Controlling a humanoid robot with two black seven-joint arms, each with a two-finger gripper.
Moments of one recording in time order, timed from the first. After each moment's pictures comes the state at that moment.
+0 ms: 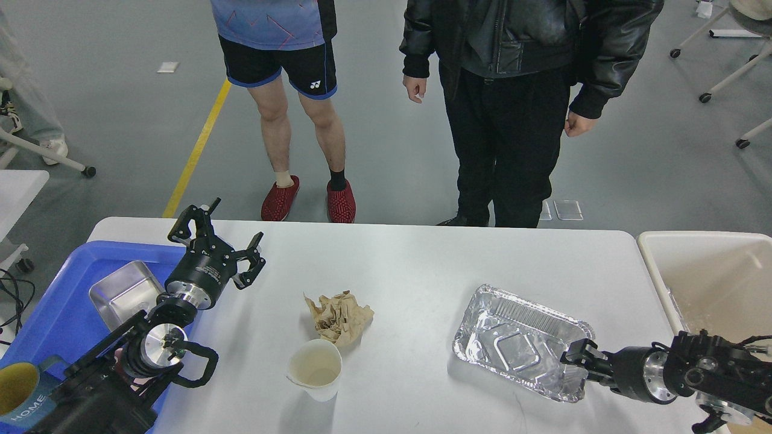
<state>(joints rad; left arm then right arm) -0.40 0.17 -0.94 -0.88 0.07 -0.23 -0.26 0.59 -0.74 0.08 1.23 -0.72 0.16 -0.05</state>
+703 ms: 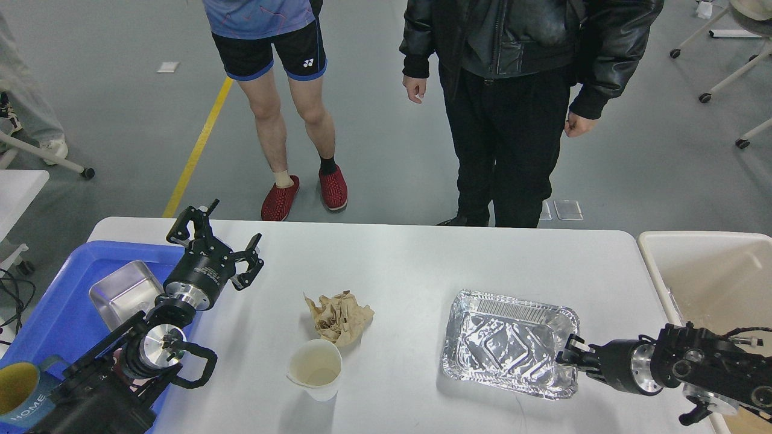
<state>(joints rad) -0.39 0.17 -0.94 -0.87 0.07 -0.23 -0.26 0.62 -0.71 0.08 1.22 -0.72 0.17 -0.05</state>
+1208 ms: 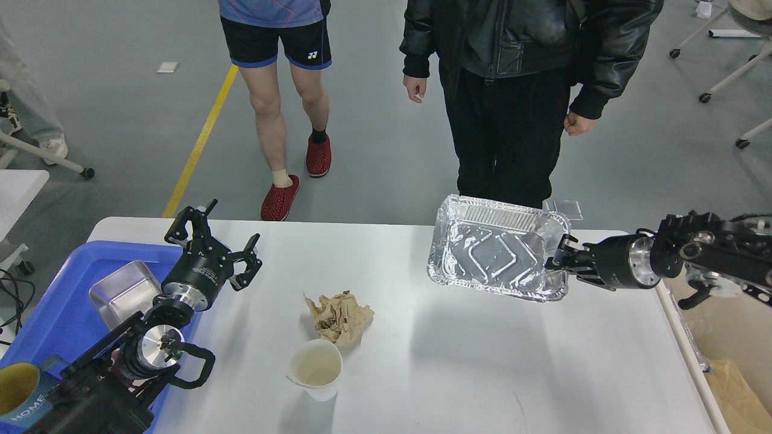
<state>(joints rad) -0.39 0.18 -0.94 -0.87 0.07 -0.23 -0.26 1.09 -0.73 -0.13 1.22 -0.48 0.31 -0.10</state>
